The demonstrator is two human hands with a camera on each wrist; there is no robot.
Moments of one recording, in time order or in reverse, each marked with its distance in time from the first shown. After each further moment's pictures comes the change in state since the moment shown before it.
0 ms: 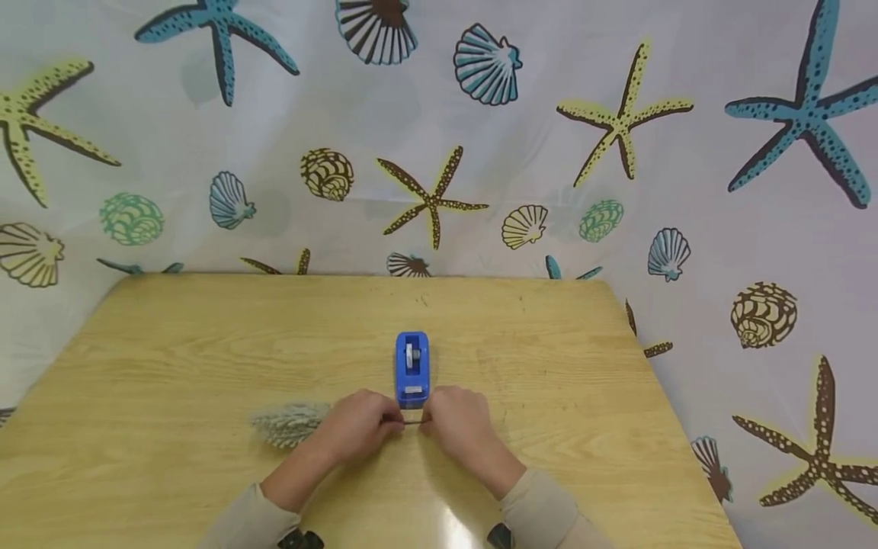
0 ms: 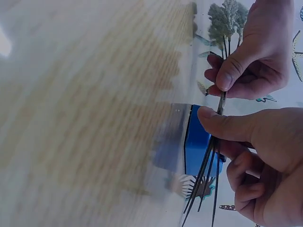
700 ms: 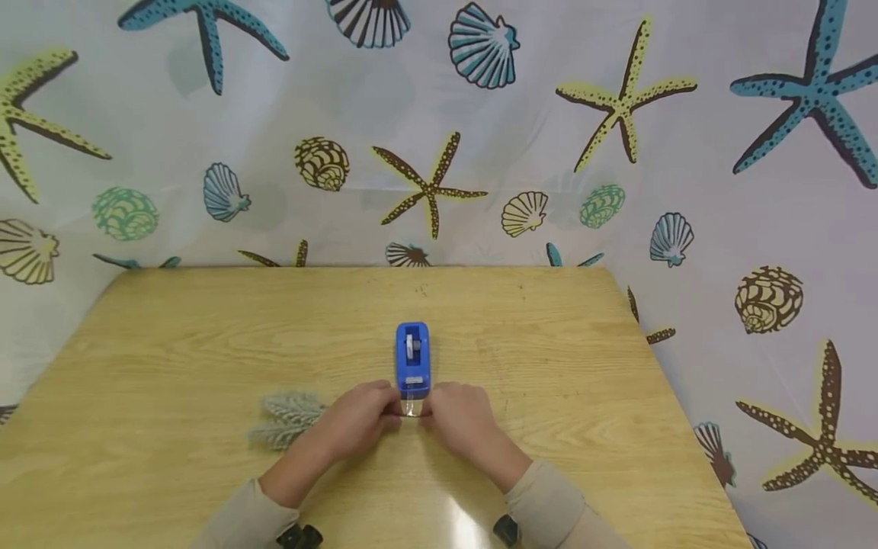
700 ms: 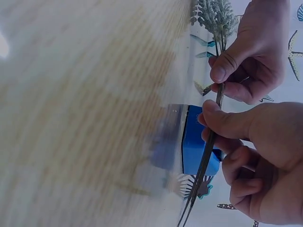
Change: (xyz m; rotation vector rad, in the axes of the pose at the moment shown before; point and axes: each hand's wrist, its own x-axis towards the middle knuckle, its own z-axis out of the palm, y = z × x) left_hand -0.005 0.001 0.002 0.008 0.001 0.015; right_hand -0.005 0.001 -0.001 -0.034 -0.037 -0.070
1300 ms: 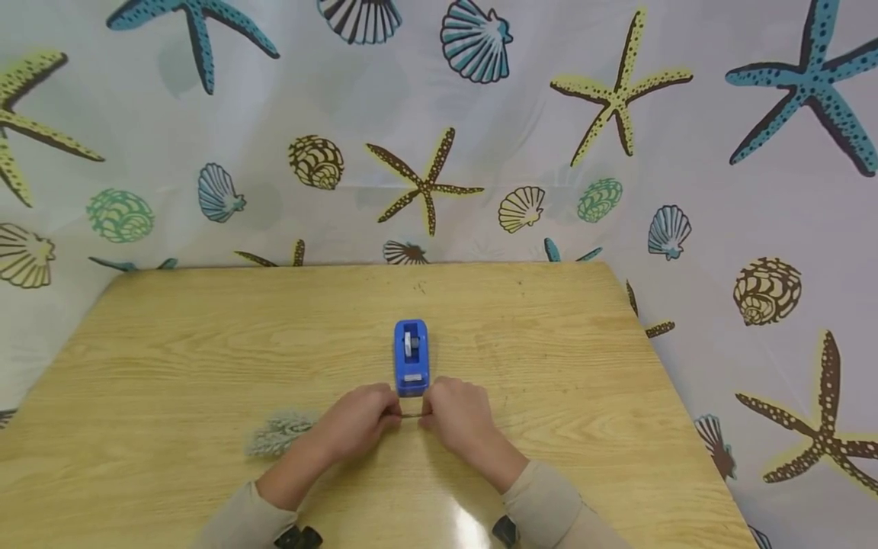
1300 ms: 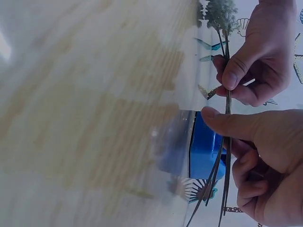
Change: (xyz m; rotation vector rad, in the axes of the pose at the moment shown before) left_hand -0.001 0.003 0.000 -0.019 -0.037 -0.001; right_hand -0.003 -0.002 0.003 0.059 0.080 0.071
